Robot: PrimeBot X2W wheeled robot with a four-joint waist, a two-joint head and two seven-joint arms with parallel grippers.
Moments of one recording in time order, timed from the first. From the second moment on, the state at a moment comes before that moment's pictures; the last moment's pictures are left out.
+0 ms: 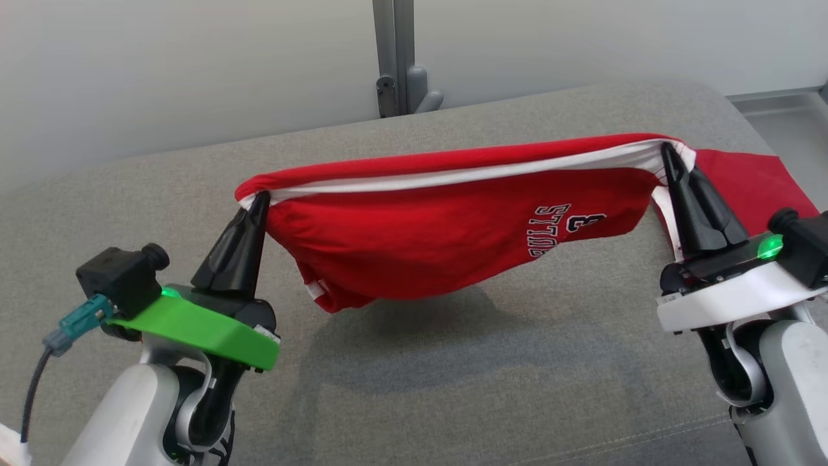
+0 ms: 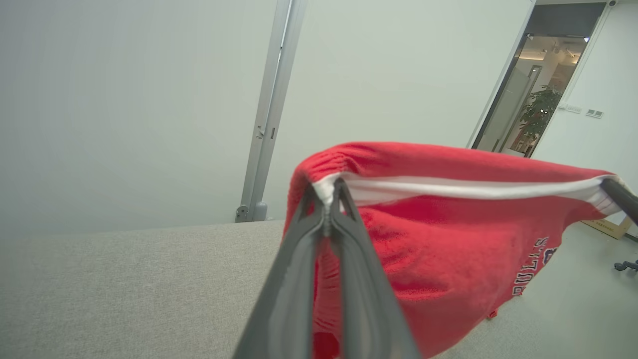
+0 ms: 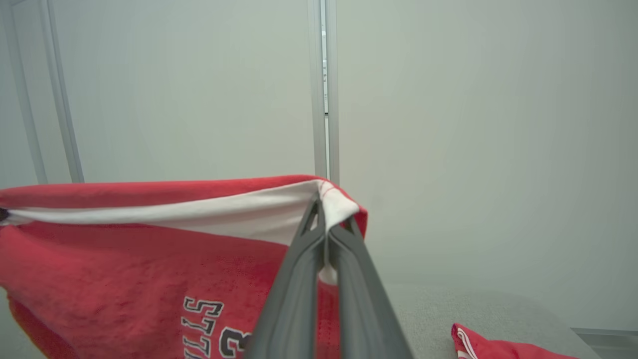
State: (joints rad) left arm -0.30 0.34 -0.40 -0.01 -0.78 -0.01 -0.10; right arm -0.25 -0.26 0.12 -0.07 0.36 0.13 -0.15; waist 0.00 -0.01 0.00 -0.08
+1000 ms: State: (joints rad) left arm -1.03 0.42 -0.39 0.17 -0.69 -0.05 0.16; right arm -0.97 -0.21 0.19 0.24 0.39 0.13 -0.21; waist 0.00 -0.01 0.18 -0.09
